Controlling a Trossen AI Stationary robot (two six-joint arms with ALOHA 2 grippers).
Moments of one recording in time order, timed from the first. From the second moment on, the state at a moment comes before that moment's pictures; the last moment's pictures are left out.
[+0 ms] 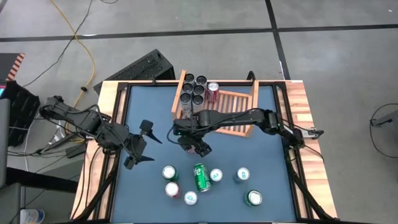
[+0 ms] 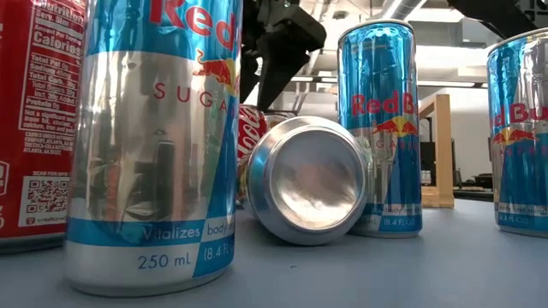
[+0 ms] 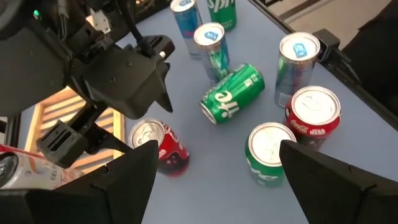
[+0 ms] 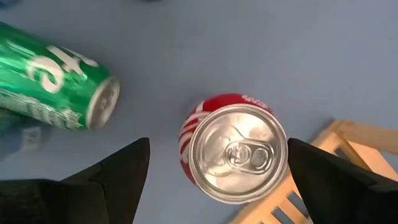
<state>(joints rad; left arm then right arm) -0.41 0.93 1.04 -0.67 -0.17 0.20 0.04 2.28 2.26 -1.22 -0.06 -0.58</state>
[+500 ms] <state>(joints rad) -0.41 0.93 1.04 -0.67 -0.17 0.20 0.00 2.28 2.25 -1.17 -0.07 -0.50</state>
